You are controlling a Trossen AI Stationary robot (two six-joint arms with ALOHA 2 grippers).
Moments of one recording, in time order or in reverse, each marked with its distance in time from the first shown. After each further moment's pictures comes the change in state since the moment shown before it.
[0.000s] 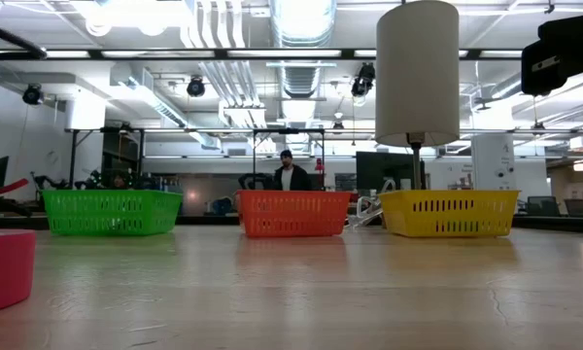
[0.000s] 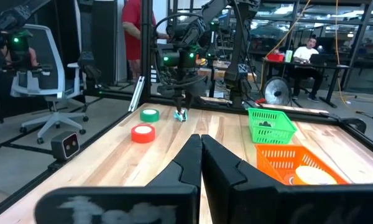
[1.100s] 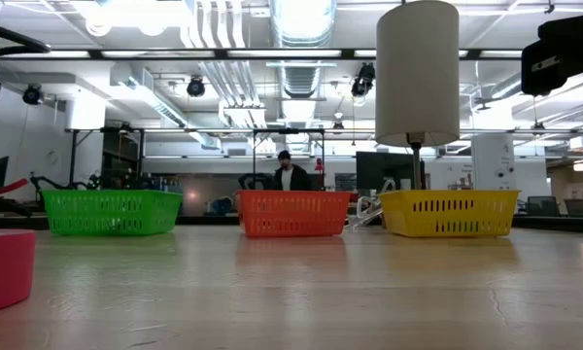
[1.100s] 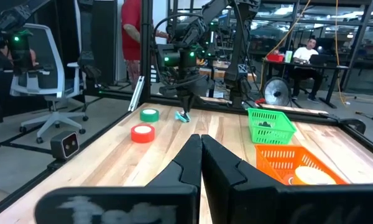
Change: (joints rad) left arm 0.000 -0.002 -0.004 -0.026 -0.075 0.031; right arm 0.000 0.000 0.000 0.000 0.000 -0.005
